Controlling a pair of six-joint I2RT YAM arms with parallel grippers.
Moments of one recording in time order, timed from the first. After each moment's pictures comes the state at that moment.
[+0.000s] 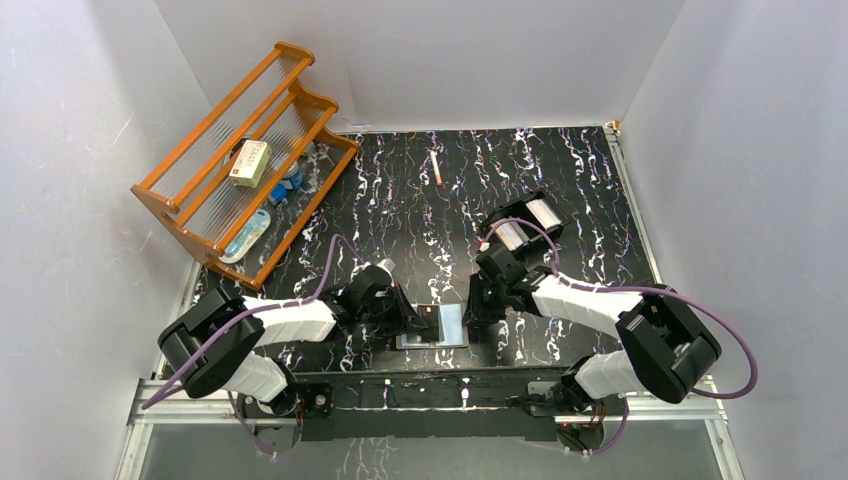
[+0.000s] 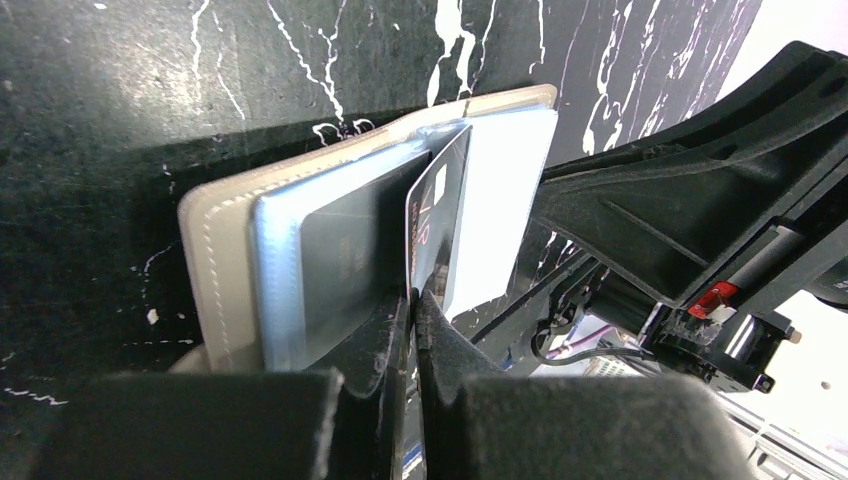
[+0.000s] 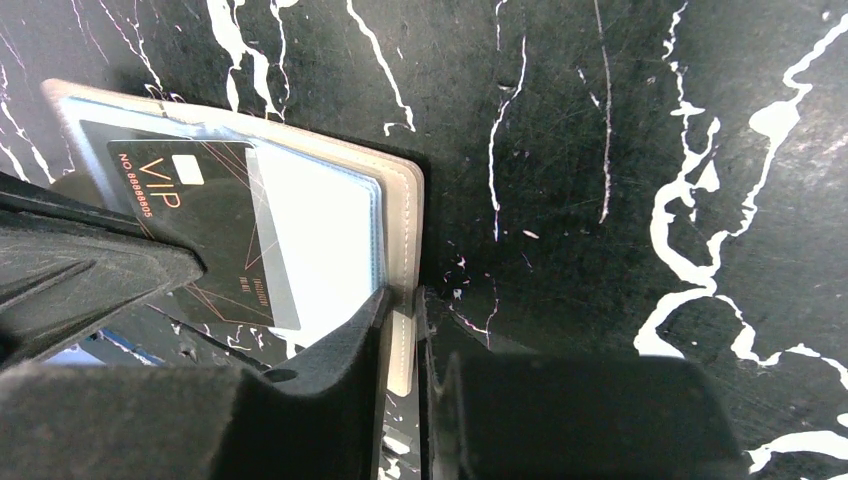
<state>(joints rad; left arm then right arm) -0.86 1.41 0.44 0.21 0.22 -1.18 0.75 1.36 0.60 -0.31 -0.20 0.74</state>
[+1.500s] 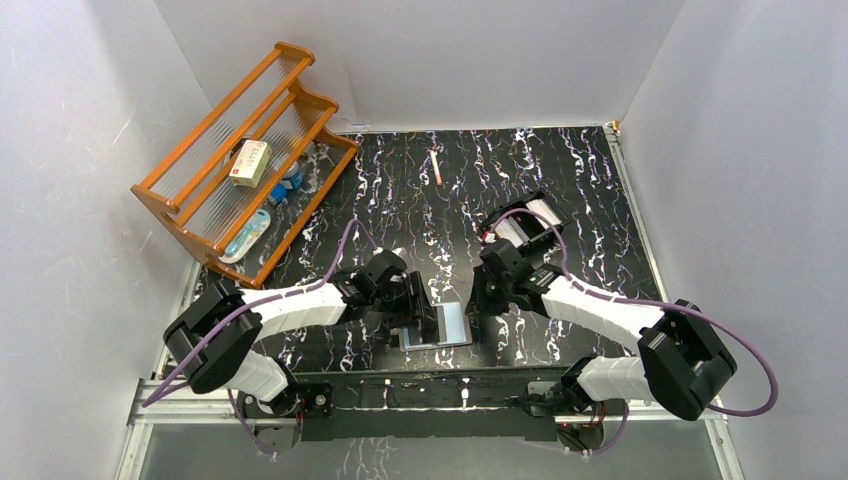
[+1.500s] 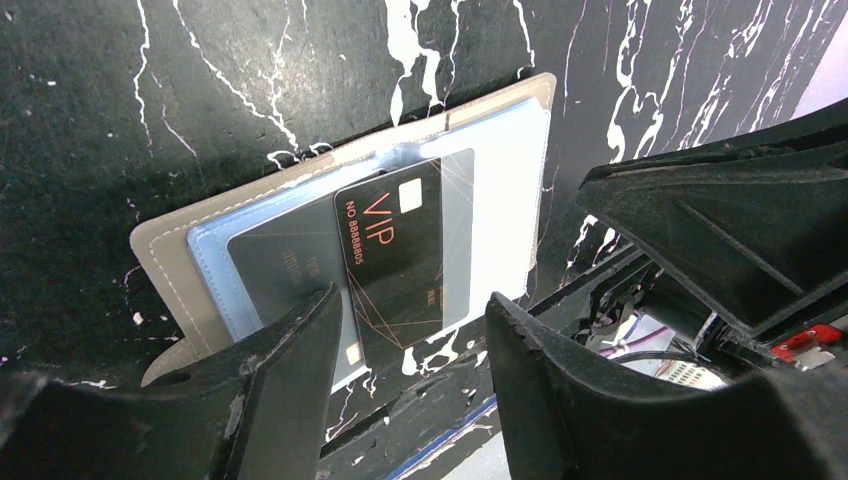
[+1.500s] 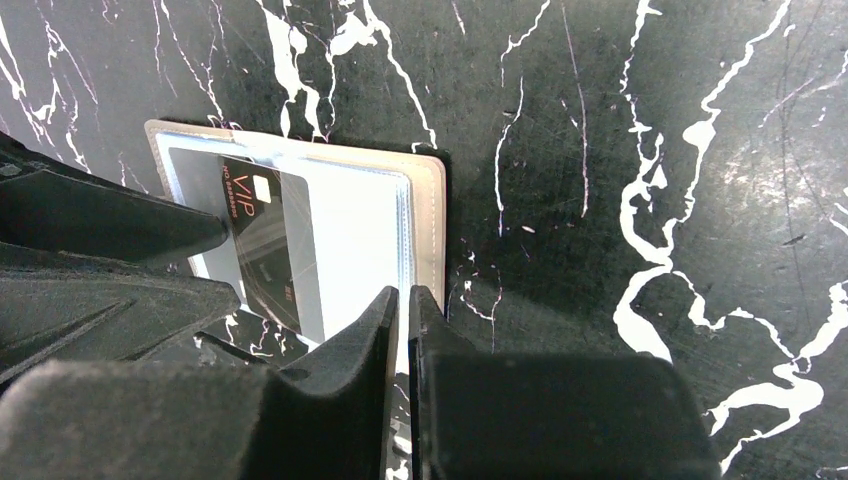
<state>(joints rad) -0.87 1.44 0.65 -0.10 0.19 -1.02 0.75 1.25 0.63 -0.37 -0.12 0.74</state>
